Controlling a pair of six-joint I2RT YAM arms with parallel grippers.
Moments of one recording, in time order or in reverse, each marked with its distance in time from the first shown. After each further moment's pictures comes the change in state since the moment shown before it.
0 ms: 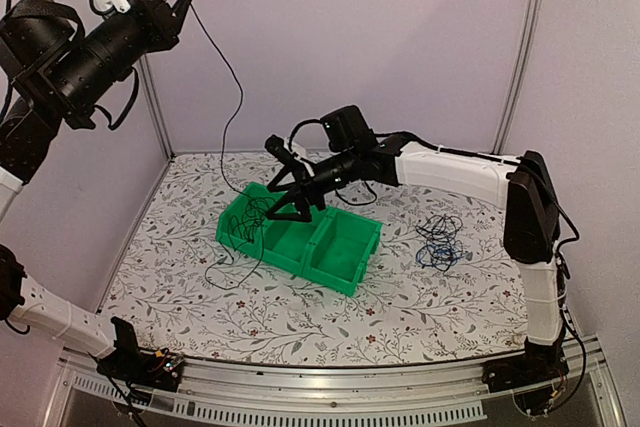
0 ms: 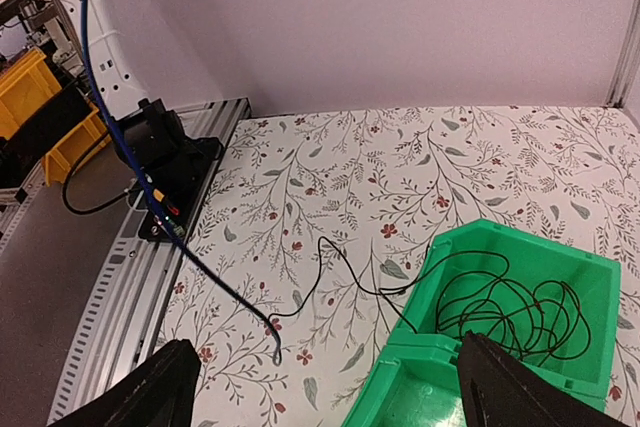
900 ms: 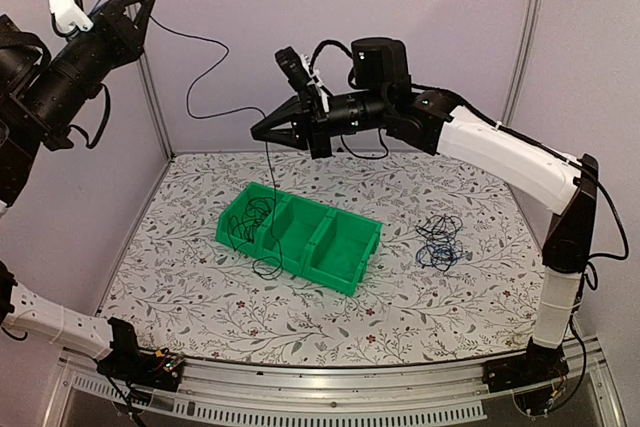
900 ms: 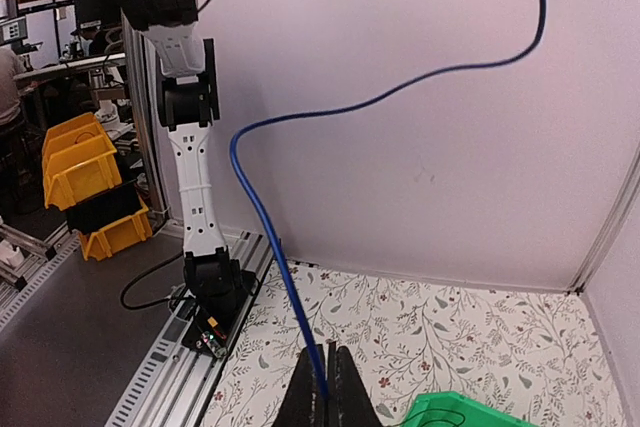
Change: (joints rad) left arm -0.031 -0.130 -0.135 0.085 -0.165 0.018; right arm 0.056 -0.179 0.111 0.100 -0.053 0.110
